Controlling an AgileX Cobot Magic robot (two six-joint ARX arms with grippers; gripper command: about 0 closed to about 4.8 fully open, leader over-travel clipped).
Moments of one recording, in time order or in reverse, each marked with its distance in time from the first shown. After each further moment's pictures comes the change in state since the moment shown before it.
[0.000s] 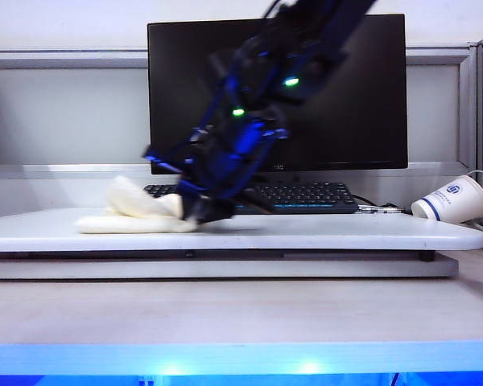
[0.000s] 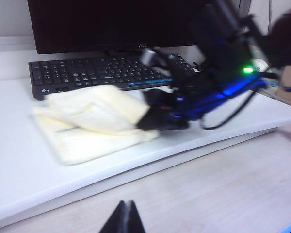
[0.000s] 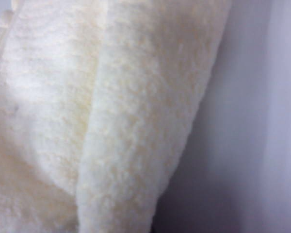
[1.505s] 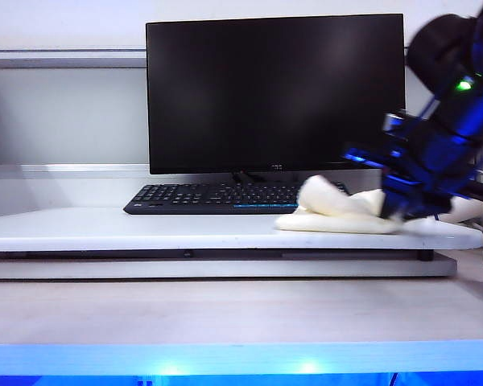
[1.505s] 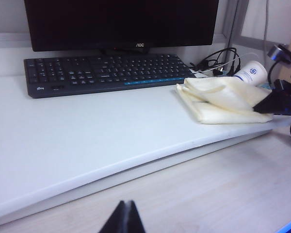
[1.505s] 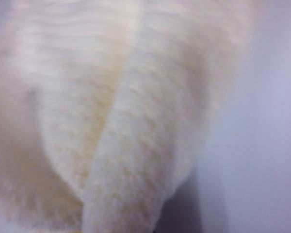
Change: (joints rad) left arm 0.000 0.000 0.000 0.000 0.008 -0.023; right arm -0.353 -0.548 -0.690 0.153 0.041 -0.084
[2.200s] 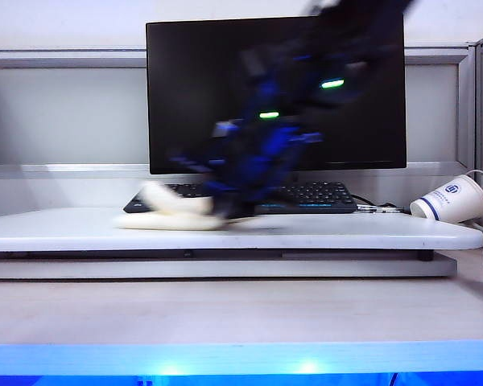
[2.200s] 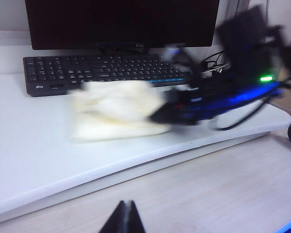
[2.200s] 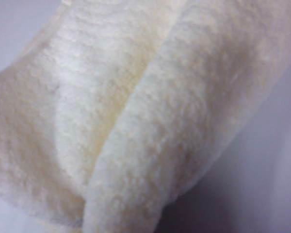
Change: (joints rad) left arm 0.000 0.000 0.000 0.000 0.002 -0.018; right arm 0.346 0.499 0.582 0.009 -0.019 0.031
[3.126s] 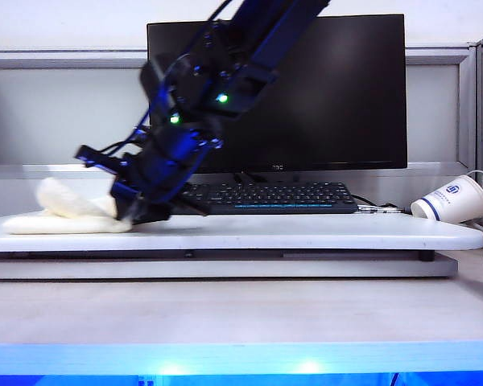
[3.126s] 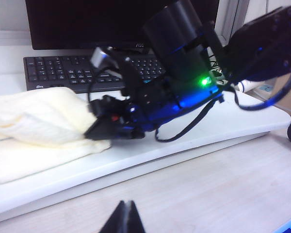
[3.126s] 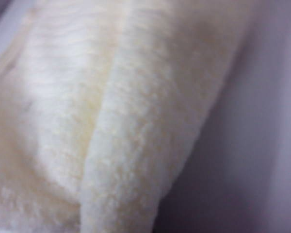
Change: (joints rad) left arm 0.000 0.000 0.000 0.000 0.001 0.000; right arm 0.103 0.243 0.409 -0.201 -0.056 0.022
